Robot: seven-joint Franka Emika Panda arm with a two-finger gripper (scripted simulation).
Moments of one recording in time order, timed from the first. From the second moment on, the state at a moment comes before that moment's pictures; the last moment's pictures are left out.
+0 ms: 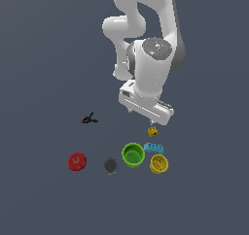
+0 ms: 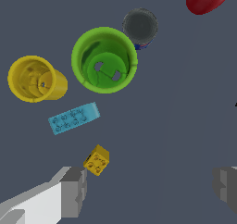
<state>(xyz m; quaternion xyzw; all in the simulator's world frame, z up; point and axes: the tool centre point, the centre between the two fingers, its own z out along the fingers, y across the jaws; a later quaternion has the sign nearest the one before) -0.001 0.068 0.185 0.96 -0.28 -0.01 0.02</state>
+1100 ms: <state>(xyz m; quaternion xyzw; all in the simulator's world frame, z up) -0.013 0.128 0.106 0.87 -0.49 0.00 0.01</state>
